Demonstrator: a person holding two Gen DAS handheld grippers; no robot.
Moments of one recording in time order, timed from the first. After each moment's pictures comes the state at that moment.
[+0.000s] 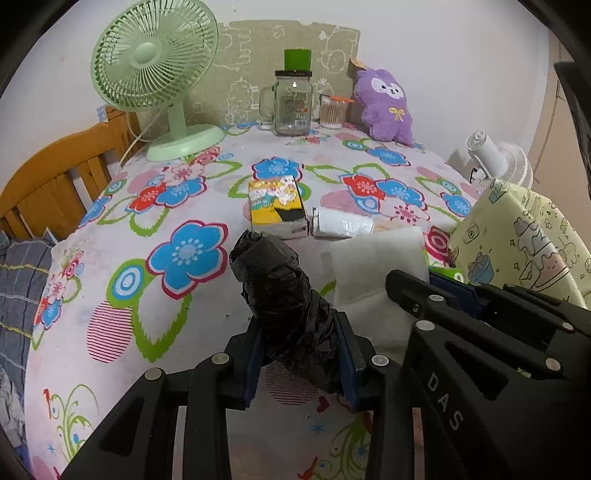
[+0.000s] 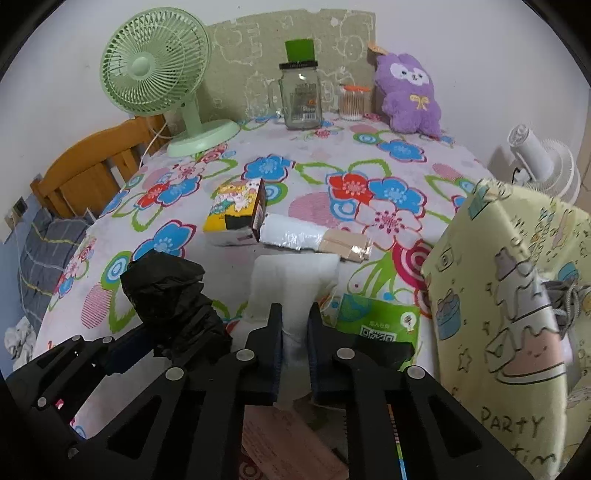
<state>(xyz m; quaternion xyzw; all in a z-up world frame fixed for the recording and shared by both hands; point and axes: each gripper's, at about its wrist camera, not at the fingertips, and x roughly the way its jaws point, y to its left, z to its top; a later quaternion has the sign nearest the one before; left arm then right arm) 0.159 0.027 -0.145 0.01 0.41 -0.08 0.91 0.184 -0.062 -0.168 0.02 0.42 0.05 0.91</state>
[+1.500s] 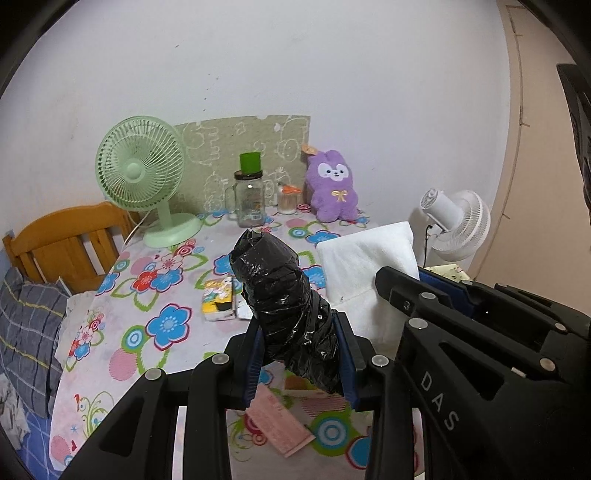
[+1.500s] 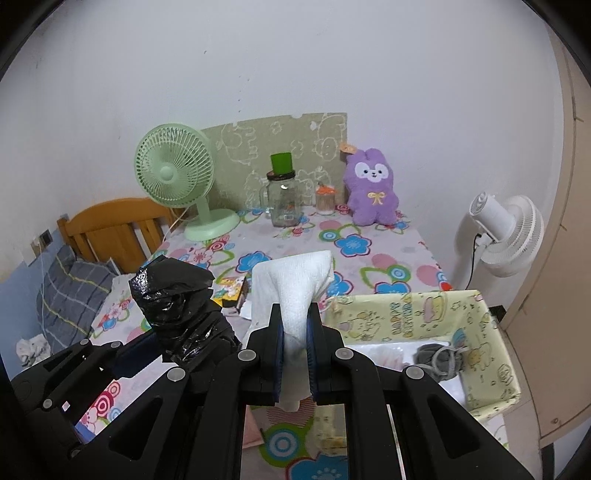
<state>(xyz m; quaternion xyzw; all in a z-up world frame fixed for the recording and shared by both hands) 0.086 -0.061 -0.029 0.02 0.30 -0.09 0.95 0.099 -0.151 -0.044 0.02 0.29 0.06 0.95</state>
